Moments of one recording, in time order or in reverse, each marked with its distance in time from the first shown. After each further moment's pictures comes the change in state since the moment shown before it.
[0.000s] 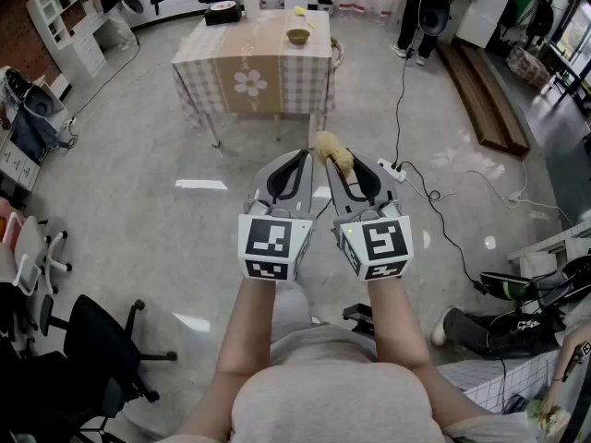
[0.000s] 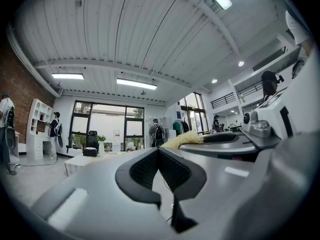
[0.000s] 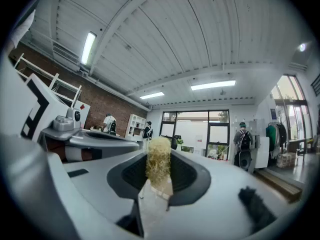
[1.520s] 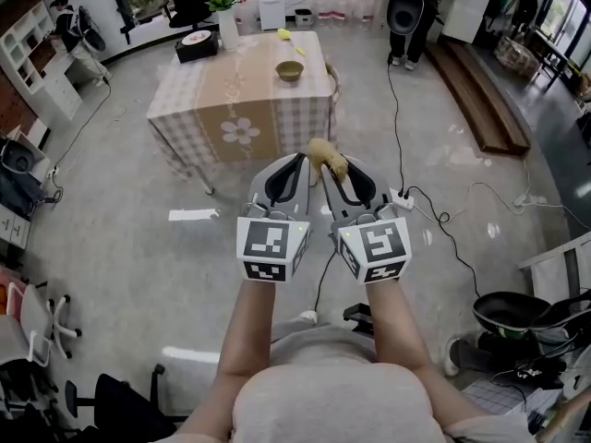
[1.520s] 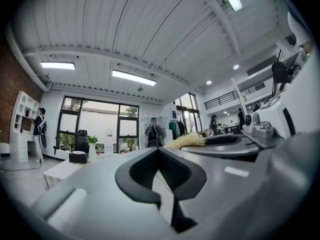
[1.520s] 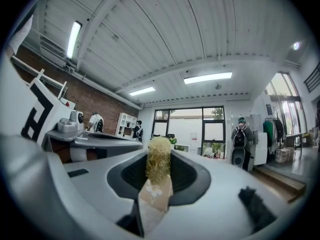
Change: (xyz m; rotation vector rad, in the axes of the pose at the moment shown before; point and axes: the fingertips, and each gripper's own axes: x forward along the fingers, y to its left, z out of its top) left arm 0.204 0.166 -0.017 -0.011 -0.008 -0.096; right arm 0.241 -0.083 -0.025 0.039 0.012 -0.076
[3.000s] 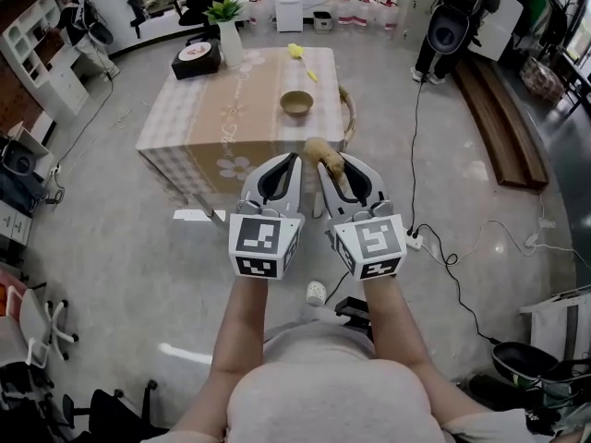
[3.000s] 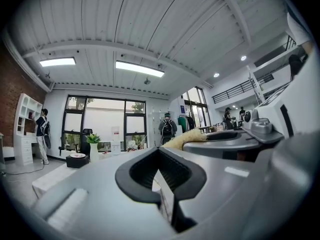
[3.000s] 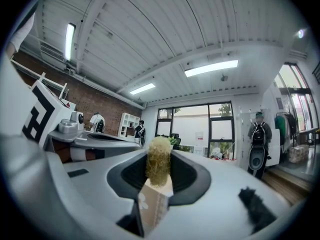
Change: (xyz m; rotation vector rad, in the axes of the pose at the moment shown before) left arm 0.200 0.115 -0.028 0.016 0.045 0.080; right arm 0.198 -0.125 -0.031 0.011 -0.005 0.085
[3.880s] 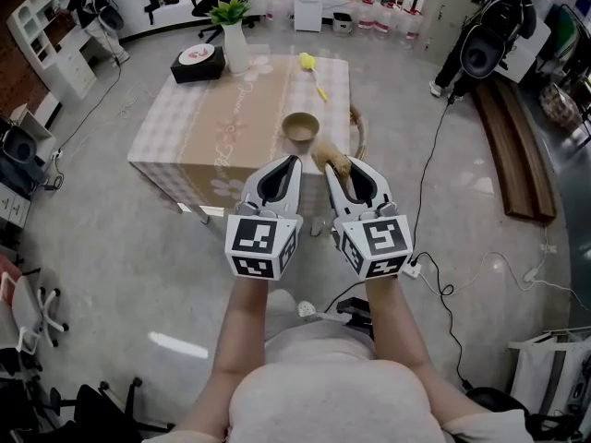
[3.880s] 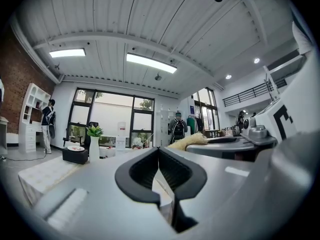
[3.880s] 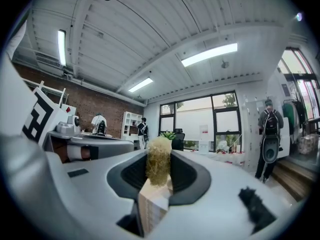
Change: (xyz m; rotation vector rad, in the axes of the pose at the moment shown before) left arm 0.118 0.056 -0.023 -0.095 0.017 0.077; right arm 0.108 -0.090 -0.034 0.068 0.039 0.074
